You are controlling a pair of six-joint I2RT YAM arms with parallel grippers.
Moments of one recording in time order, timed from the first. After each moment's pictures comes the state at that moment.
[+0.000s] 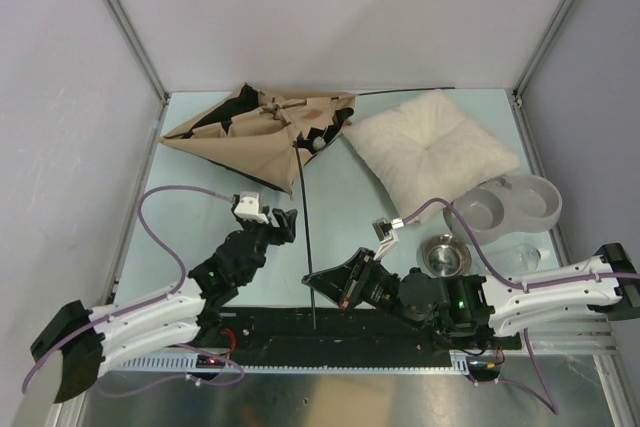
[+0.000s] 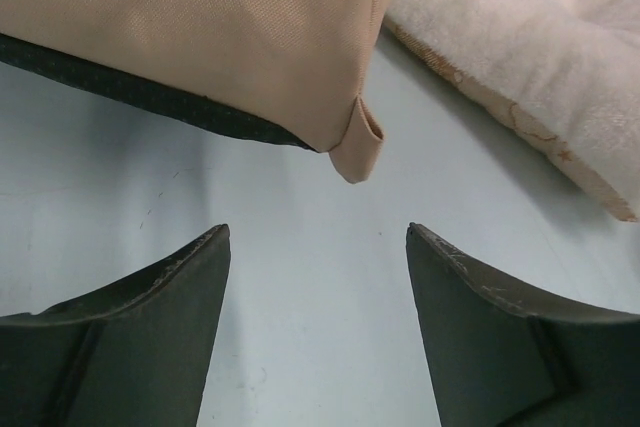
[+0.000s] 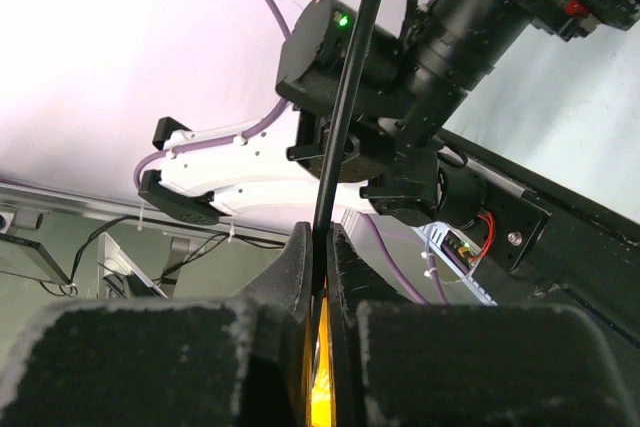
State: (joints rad) left arm -0.89 0.77 0.20 0.44 -0.59 -0.34; right arm 1.66 0.95 0.71 0.20 0.63 1.17
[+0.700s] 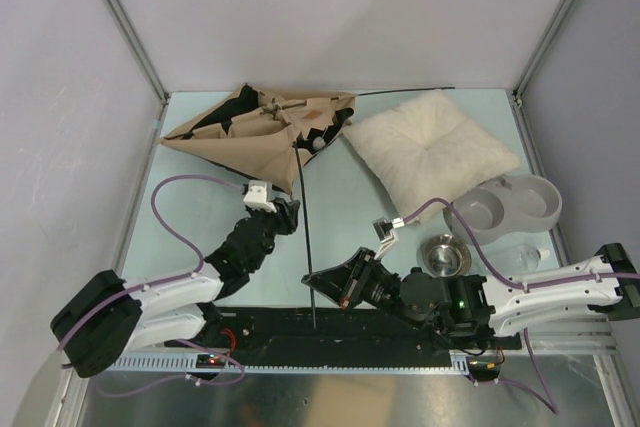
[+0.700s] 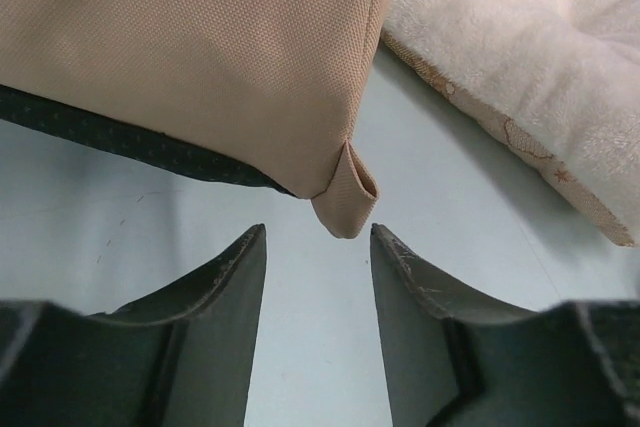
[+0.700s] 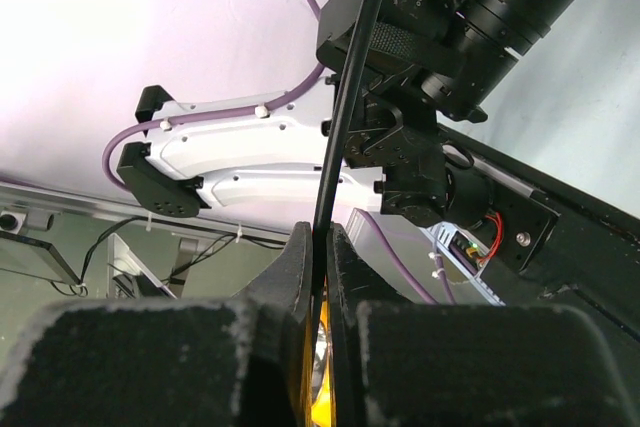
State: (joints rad) left arm -0.78 1.06 0.24 0.68 -0.46 -0.37; right arm 1.66 0.95 0.71 0.21 0.62 1.18
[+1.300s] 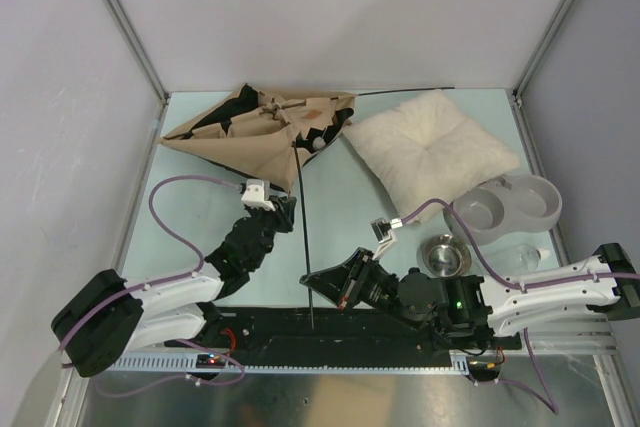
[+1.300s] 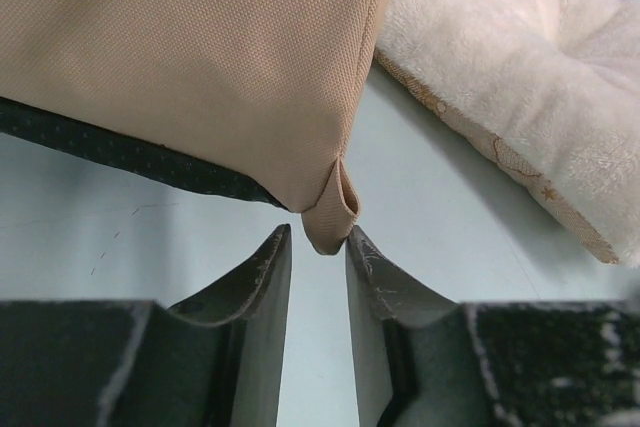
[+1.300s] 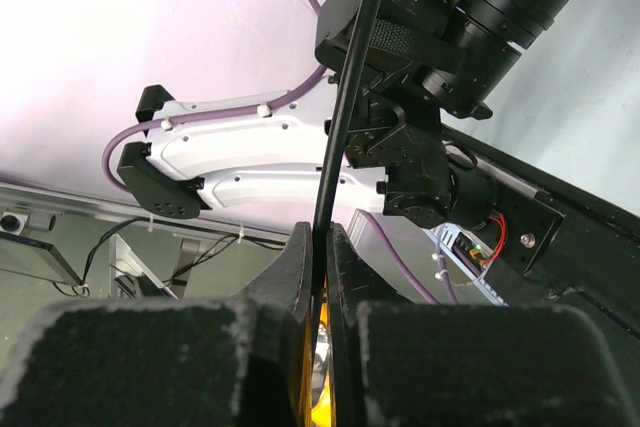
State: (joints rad) left arm -0.77 1.08 0.24 0.73 -0.46 -0.38; right arm 1.66 0.96 0.71 0.23 0.62 1.19
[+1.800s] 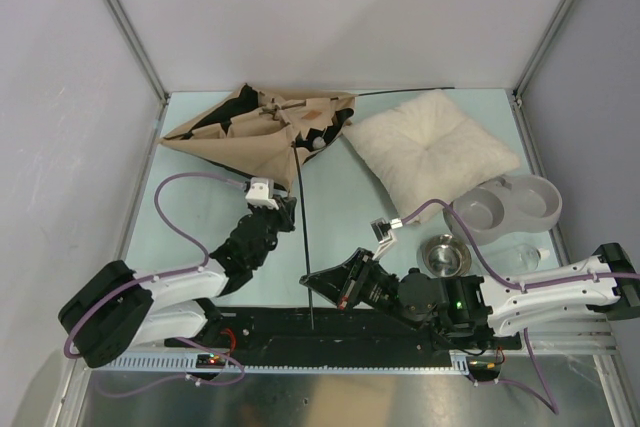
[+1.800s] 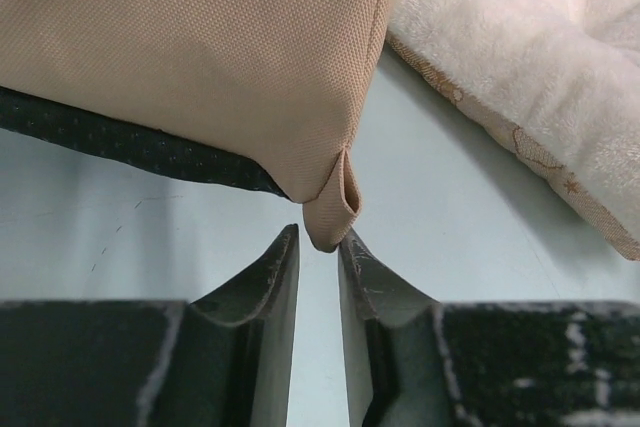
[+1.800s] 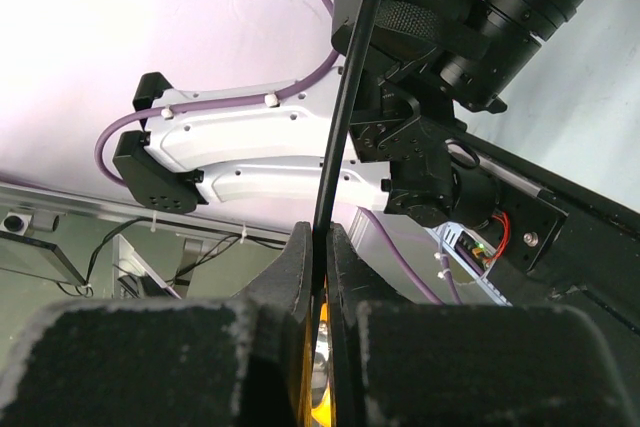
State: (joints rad) left arm -0.77 1.15 0.25 0.74 -0.46 -0.37; right arm 1.66 0.96 0.71 0.23 0.62 1.19
